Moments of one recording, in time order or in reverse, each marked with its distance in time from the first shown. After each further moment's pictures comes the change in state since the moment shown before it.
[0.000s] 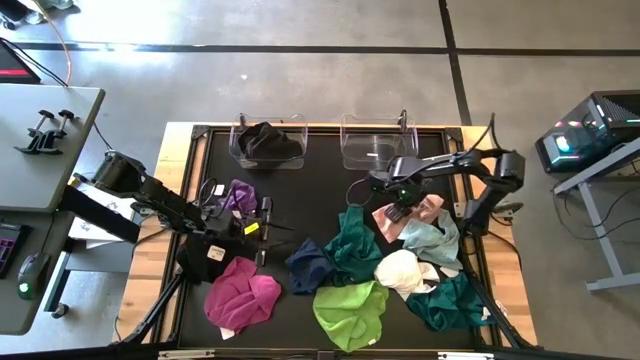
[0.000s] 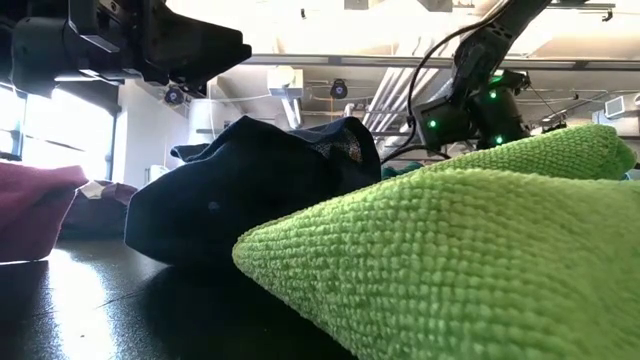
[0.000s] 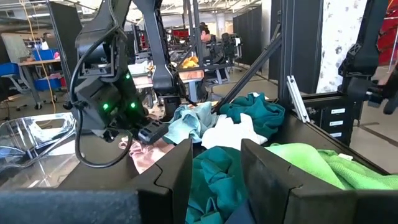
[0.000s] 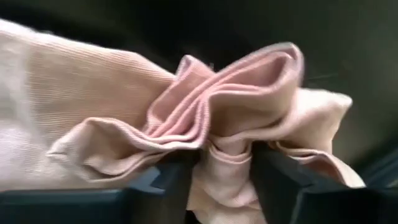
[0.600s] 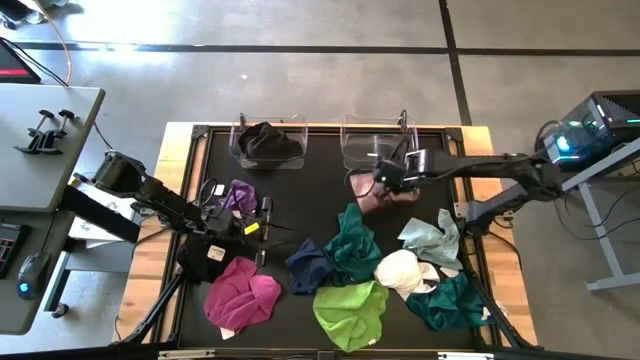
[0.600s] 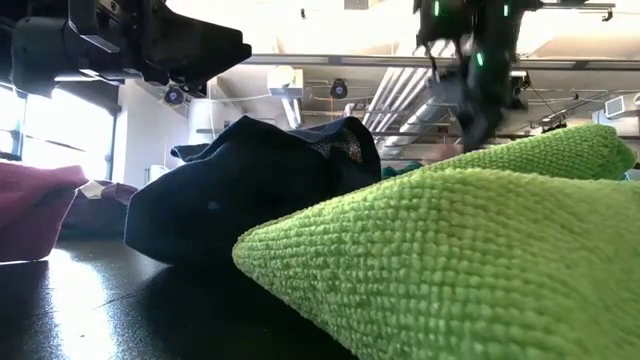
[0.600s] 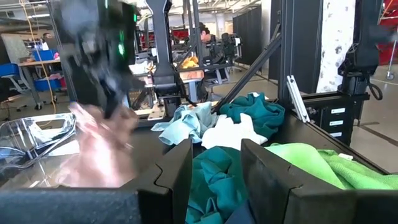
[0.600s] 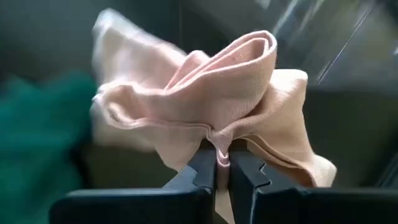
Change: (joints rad) left arm 0.000 0.000 0.000 0.001 0.000 0.003; right arm 0.128 -0.337 0.207 0.011 0.293 0.169
